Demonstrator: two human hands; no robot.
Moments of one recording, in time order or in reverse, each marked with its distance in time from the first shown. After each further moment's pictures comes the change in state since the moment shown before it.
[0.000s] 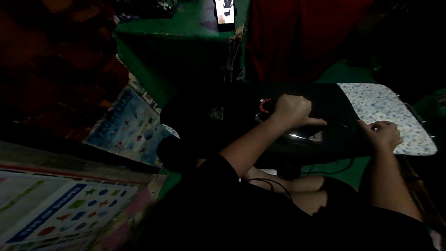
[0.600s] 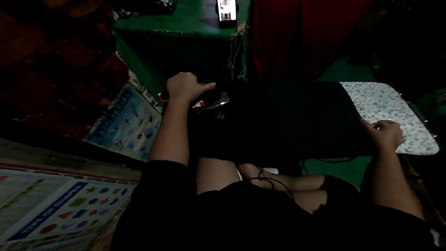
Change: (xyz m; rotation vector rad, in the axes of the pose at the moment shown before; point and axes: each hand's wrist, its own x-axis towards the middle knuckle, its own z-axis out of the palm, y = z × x) left_hand -0.104 -0.224 -0.027 -0.044 0.139 -0.835; right_hand -0.032 -0.056 -0.046 0.107 -0.154 0.101
